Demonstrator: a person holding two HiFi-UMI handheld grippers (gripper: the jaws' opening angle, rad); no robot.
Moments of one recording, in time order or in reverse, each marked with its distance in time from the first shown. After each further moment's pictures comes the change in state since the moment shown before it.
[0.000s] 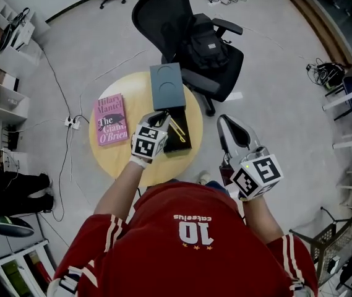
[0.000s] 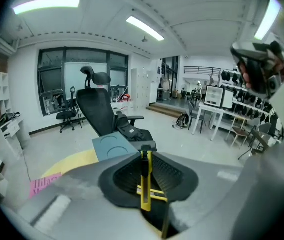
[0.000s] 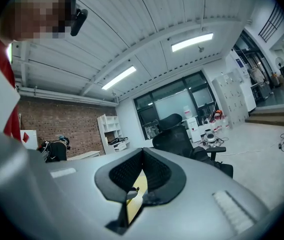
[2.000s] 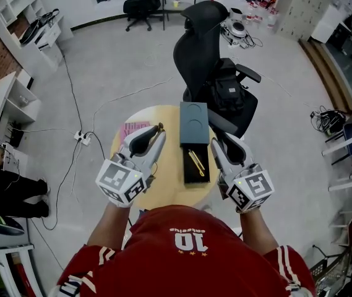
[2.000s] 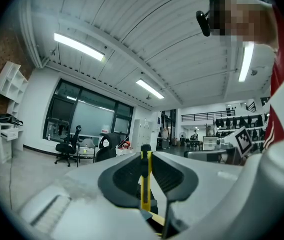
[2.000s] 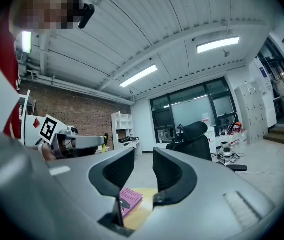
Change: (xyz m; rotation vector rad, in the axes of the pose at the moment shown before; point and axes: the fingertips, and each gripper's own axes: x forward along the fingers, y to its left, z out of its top) left arm -0.251 0.067 0.162 -0.046 -0.598 -0.024; right arm 0.097 0.105 0.024 -0.167 -0.018 0.148
